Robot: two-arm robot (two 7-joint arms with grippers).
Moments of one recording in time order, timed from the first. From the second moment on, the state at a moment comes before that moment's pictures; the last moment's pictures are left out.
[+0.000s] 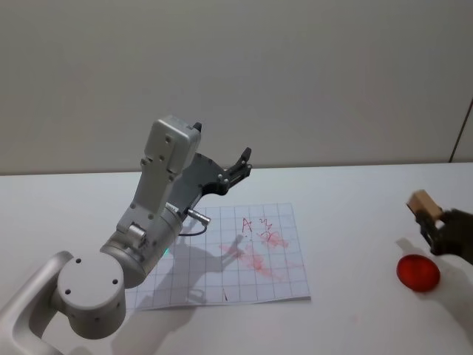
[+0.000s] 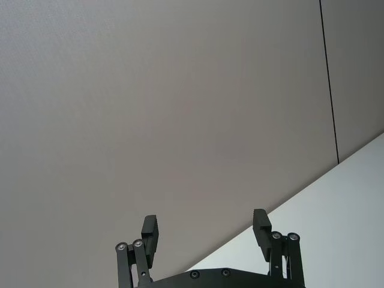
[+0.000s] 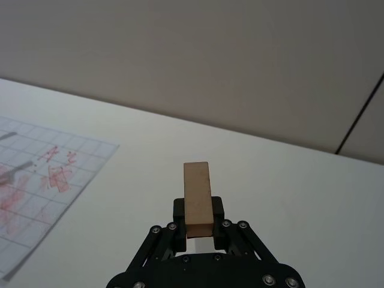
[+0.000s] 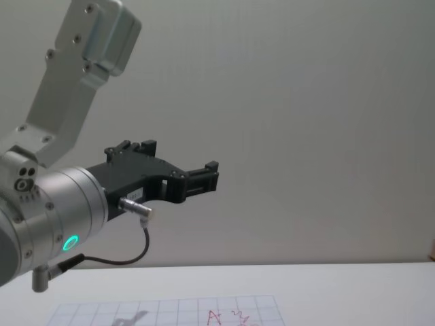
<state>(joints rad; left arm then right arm) -0.24 0.38 0.45 -1.63 -0.20 0.01 -0.01 0.01 0.47 -0.14 -1.68 0.35 0.31 0.25</state>
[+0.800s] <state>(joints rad) -0.24 0.38 0.45 -1.63 -0.20 0.01 -0.01 -0.05 0.52 -0.13 -1.69 0.34 0.40 0.28</state>
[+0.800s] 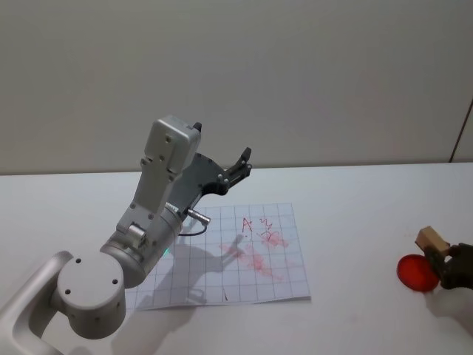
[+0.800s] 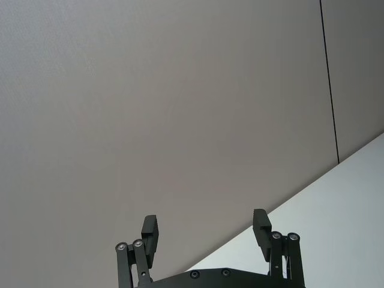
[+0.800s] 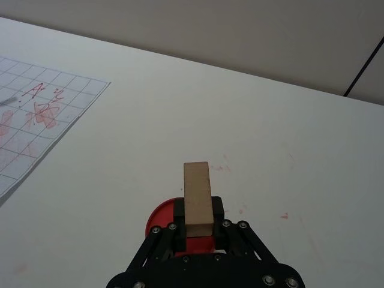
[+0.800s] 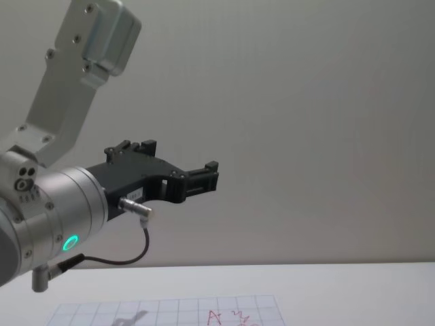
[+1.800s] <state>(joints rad) -0.24 0.38 0.45 -1.63 -0.20 0.01 -0.01 -0.04 0.51 -0.14 -1.67 0.33 0.44 0.28</state>
